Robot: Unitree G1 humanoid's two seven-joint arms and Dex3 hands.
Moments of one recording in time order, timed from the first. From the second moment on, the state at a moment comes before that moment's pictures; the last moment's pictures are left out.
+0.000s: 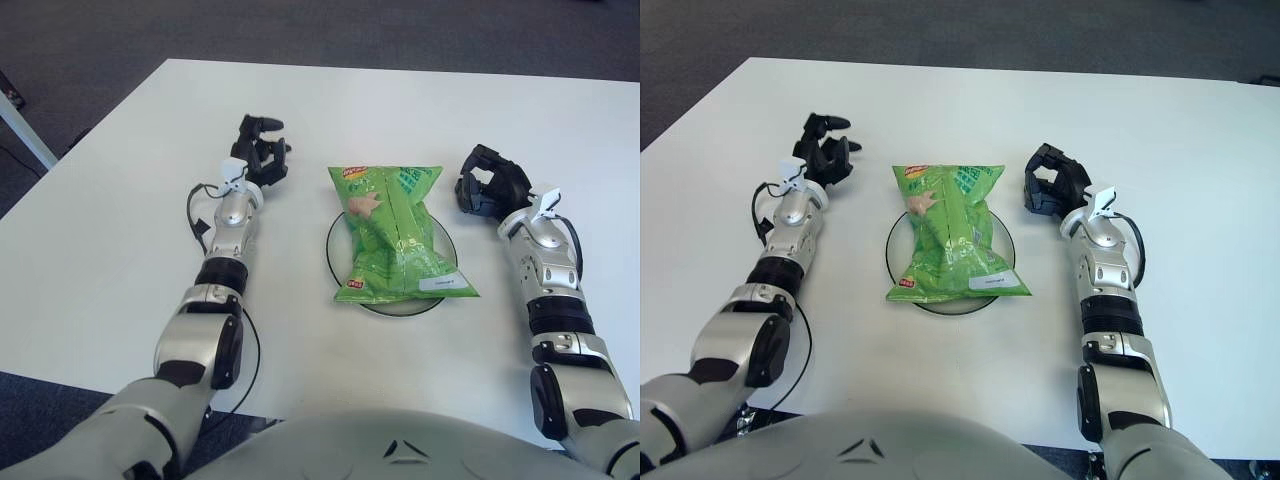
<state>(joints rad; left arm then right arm) -0.60 0.06 0.13 0.77 -0.12 -0.36 -0.01 -0.37 -0.32 -0.15 0.42 0.21 -0.01 0.28</state>
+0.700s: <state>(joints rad) -0.57 0.08 0.16 0.64 -0.14 -0.15 -0.04 -0.38 -0.28 -0.17 0.44 0.21 -0.03 0.21</state>
